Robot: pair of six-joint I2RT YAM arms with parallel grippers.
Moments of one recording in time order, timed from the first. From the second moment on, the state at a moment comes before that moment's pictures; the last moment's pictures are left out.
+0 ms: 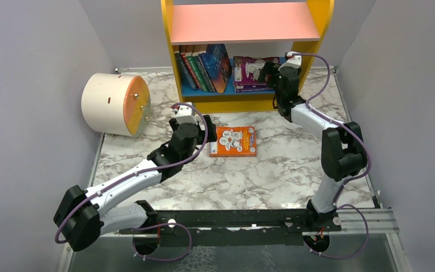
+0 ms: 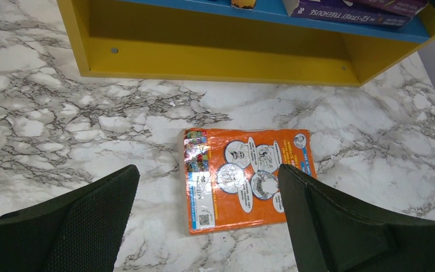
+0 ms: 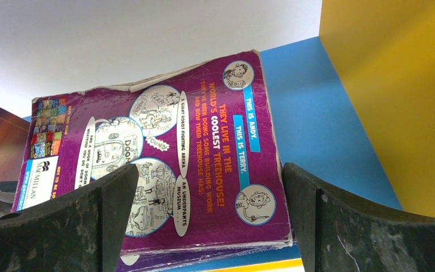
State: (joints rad) left arm -0.79 1.10 0.71 0.05 -0.52 -0.54; right arm 0.31 1.81 1.26 0.42 0.30 0.30
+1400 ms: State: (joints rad) left arm -0.78 1.07 0.68 0.05 -0.52 -0.54; right arm 0.21 1.73 1.12 0.41 0.16 0.45
